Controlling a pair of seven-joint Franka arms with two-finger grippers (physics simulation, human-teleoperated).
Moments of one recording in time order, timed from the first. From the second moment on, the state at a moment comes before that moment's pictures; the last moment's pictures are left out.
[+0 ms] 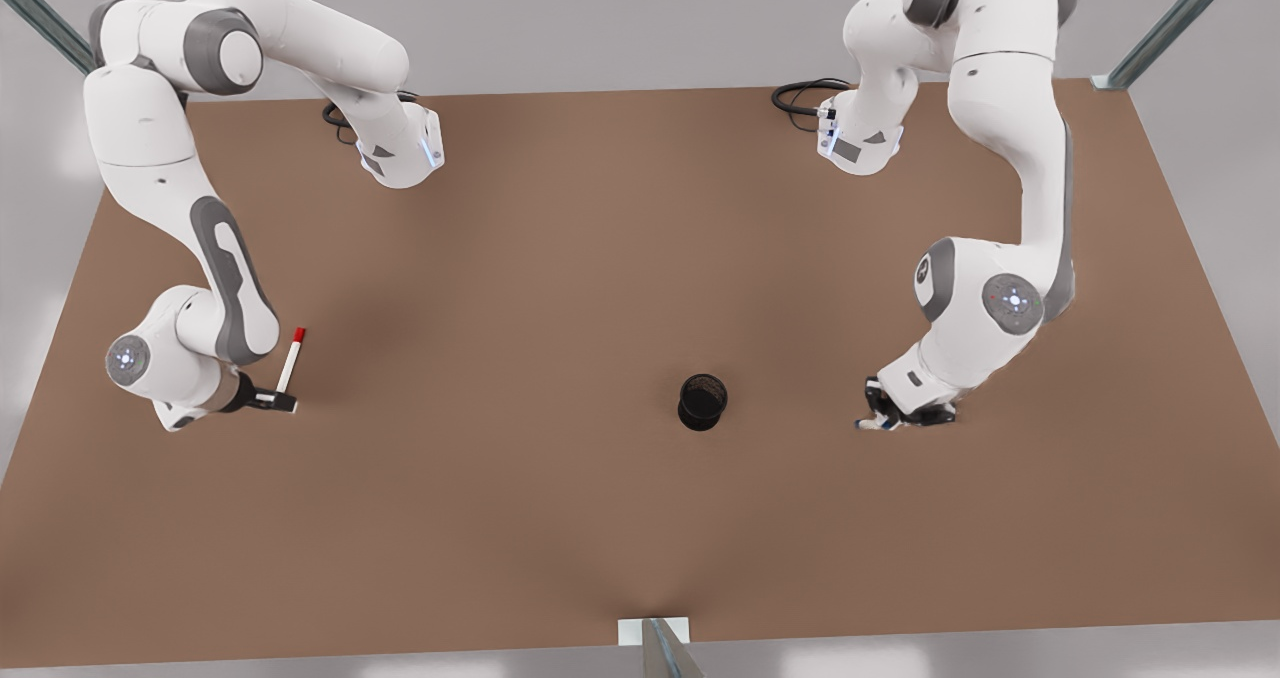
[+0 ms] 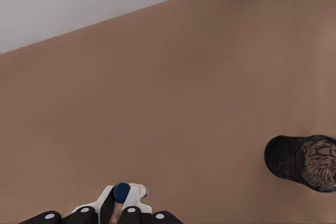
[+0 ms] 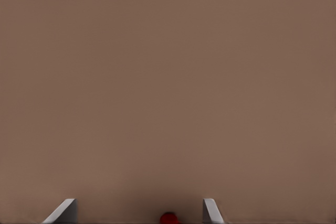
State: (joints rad) left arm -0.30 0.40 0.07 -1.60 -0.12 2.17 0.19; right arm -0.44 0.56 0.14 -1.95 -0.03 2.41 -0.13
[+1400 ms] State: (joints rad) left arm -0.49 0.50 0.04 -1.42 -0.18 1.90 -0.69; right arm -0.46 0.56 0.14 -1.99 -0.04 2.41 -0.28
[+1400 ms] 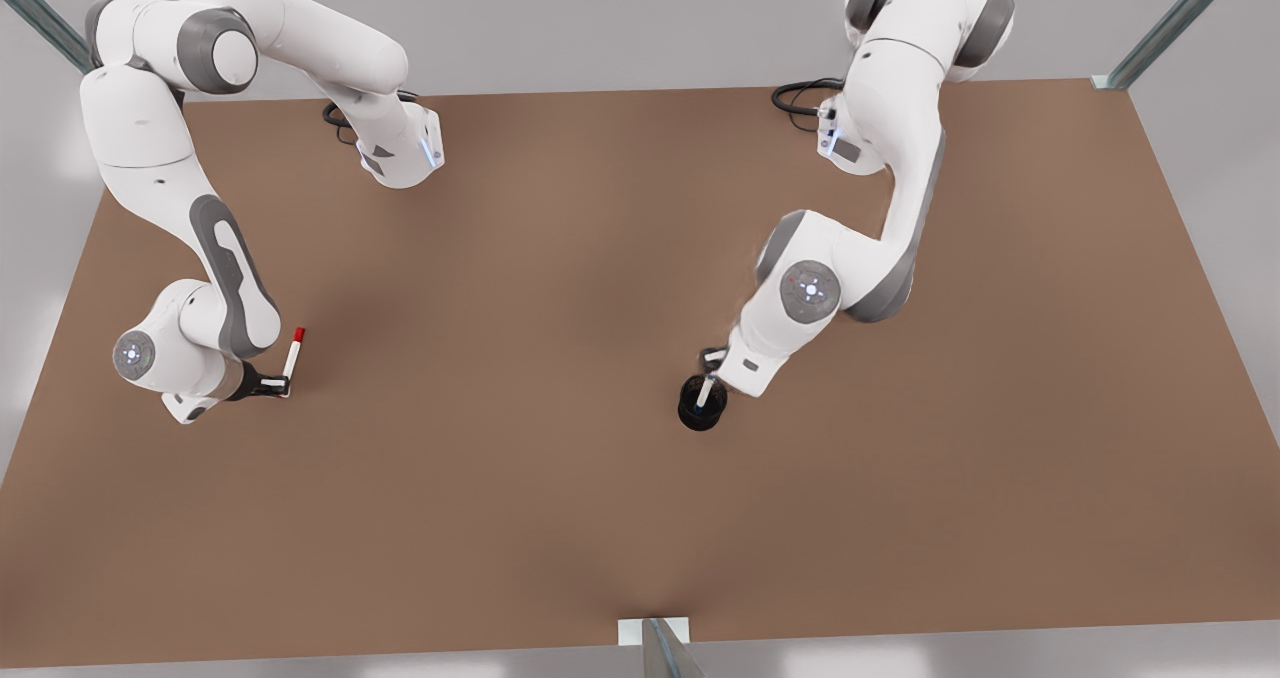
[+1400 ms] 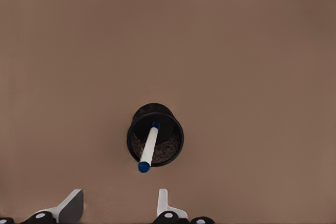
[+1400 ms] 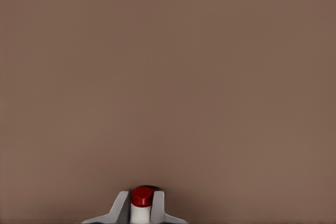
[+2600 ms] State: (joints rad) left arm -0.07 0.21 -0.01 -1.37 0.00 1.45 -0.07; right arm -0.30 0.37 0.62 -1.69 -0.07 2.17 -0.13
